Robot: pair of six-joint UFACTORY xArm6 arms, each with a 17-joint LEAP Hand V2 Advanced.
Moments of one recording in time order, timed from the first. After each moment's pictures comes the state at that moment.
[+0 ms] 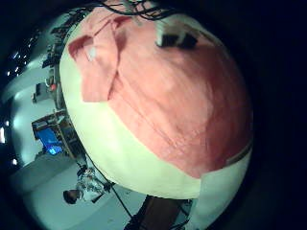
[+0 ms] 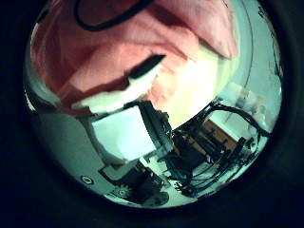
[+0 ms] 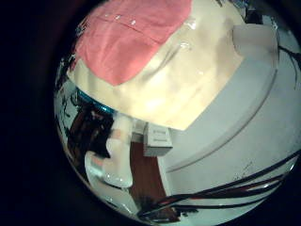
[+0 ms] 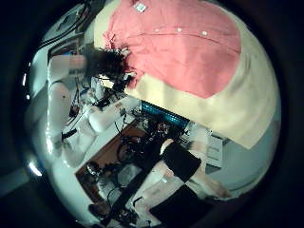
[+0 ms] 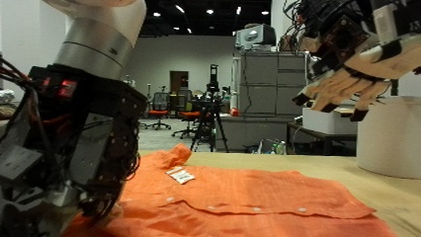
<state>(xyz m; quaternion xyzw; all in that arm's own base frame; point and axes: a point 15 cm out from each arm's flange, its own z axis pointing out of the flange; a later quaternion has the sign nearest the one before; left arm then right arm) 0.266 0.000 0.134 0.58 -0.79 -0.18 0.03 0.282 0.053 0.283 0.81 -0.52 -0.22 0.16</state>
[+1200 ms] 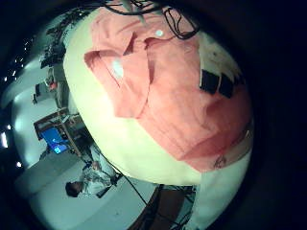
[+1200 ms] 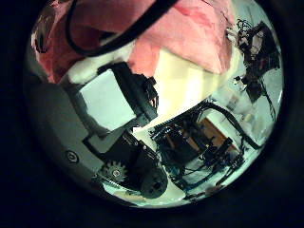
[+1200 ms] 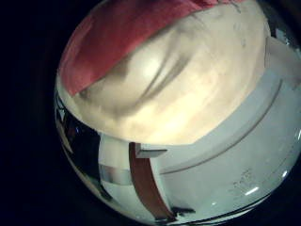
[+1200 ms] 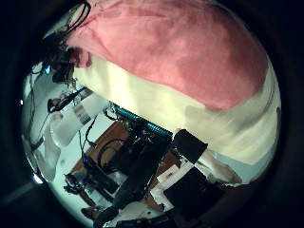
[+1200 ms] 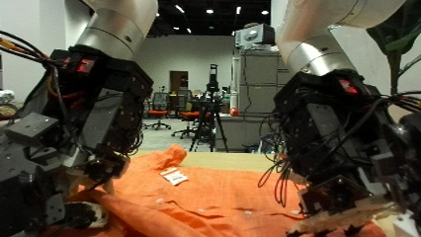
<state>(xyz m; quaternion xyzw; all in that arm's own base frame) 0.282 0.011 0.159 0.57 -0.79 -0.23 0.05 0.241 0.090 0.138 0.82 -0.49 -0.19 0.22</state>
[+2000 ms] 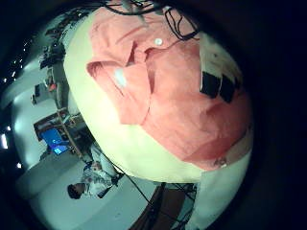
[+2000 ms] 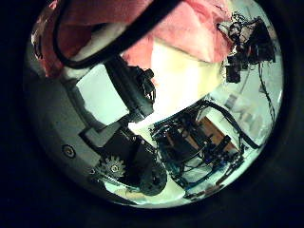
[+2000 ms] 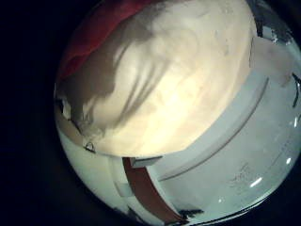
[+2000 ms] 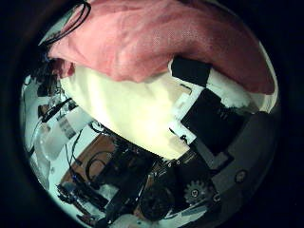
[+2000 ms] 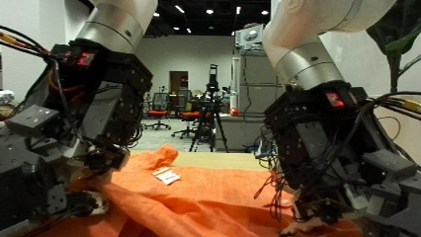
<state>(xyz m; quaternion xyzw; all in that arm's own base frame) 0.286 0.015 0.171 0.57 -0.79 -0.23 0.06 0.274 0.085 0.127 0.83 -0.51 -0.10 0.21</state>
